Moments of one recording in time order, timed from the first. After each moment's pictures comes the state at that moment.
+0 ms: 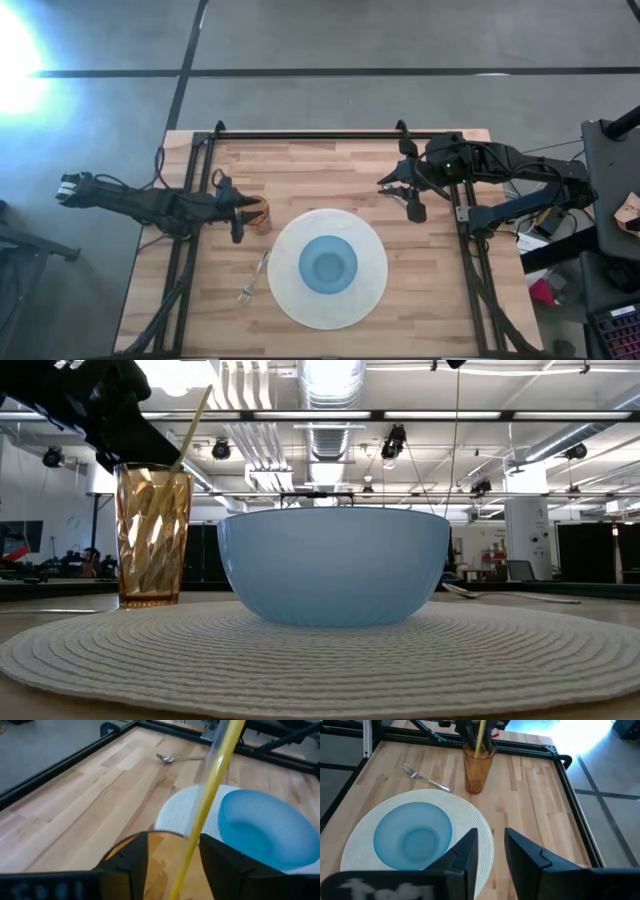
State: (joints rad) left arm -0.17 0.57 0.42 -0.28 -0.42 -0.36; right arm -0.04 1.11 1.30 -0.76 -0.02 -0.10
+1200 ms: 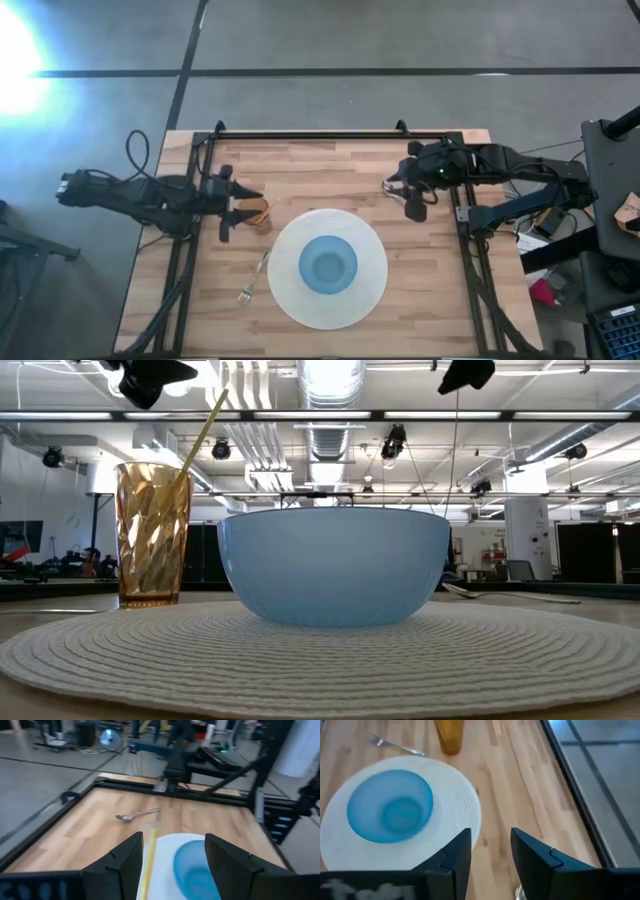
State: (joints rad) left arm -0.17 0.60 0.66 -0.24 -0.24 -0.16; right arm -0.05 1.11 1.28 -0.93 0.11 0.03
